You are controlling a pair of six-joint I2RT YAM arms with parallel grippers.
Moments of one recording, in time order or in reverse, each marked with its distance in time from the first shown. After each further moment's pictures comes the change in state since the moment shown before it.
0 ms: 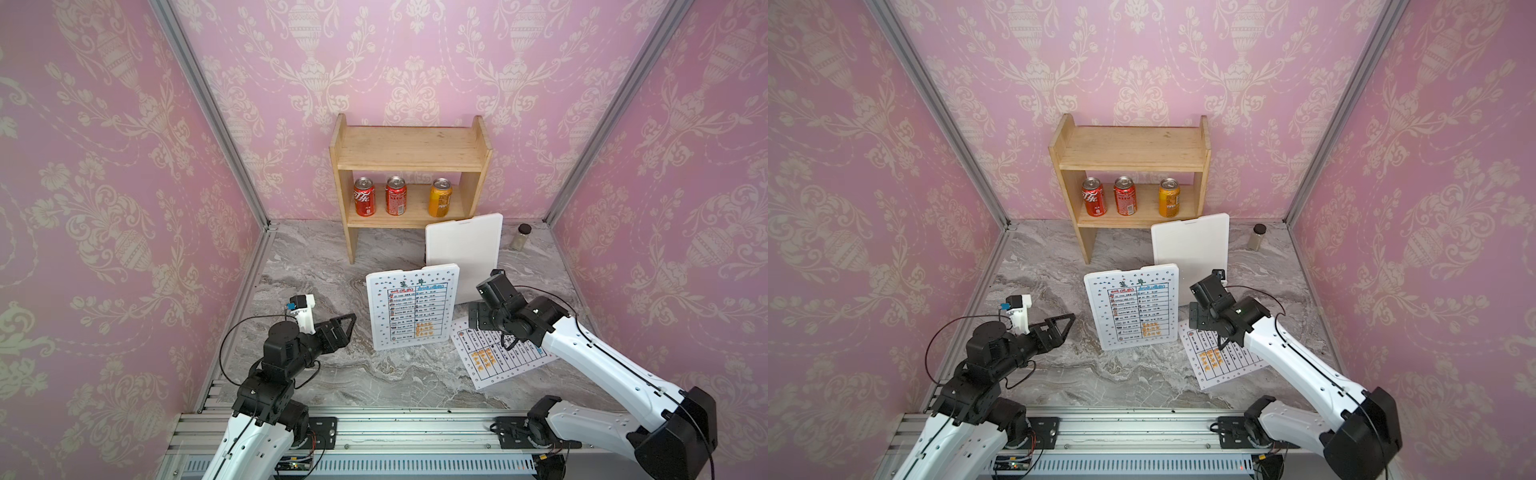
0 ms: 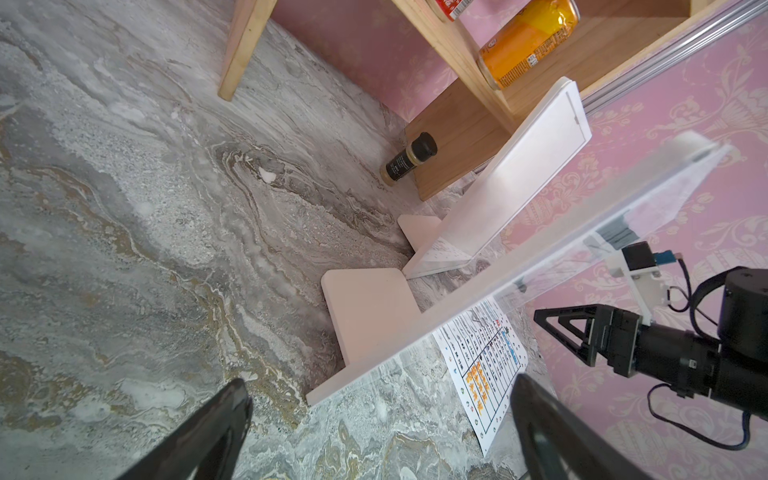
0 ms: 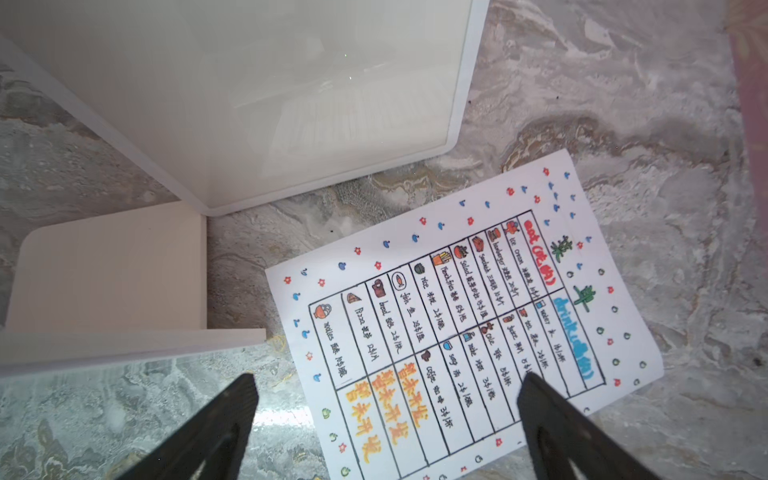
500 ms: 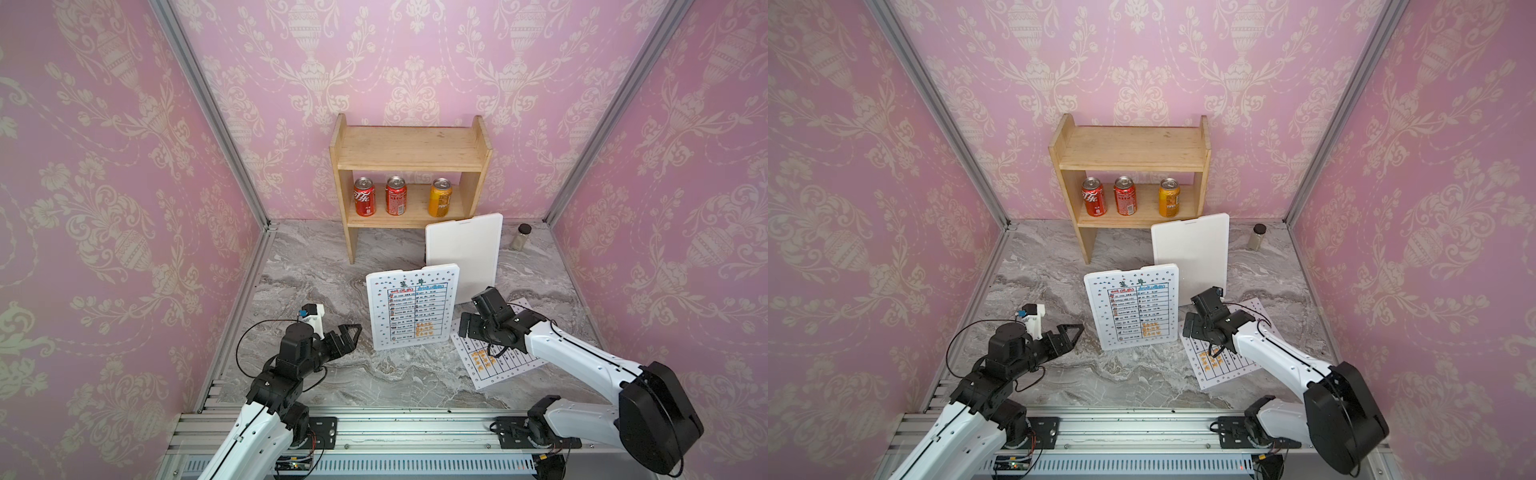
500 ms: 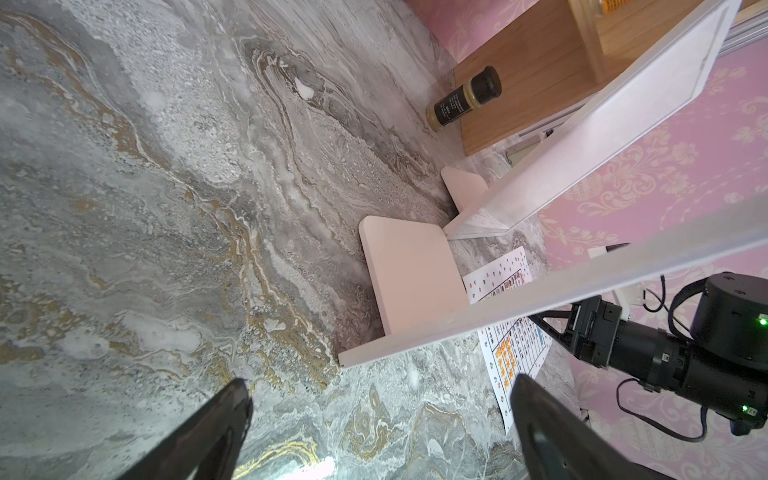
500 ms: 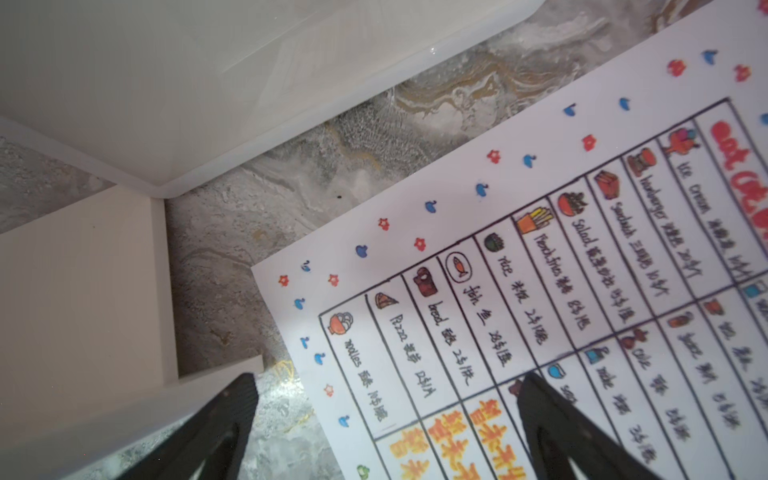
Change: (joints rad) left arm -0.067 0.116 -0.104 0.069 -0.025 -0.053; right arm -0.058 0.118 -0.216 0.343 -0.216 0.113
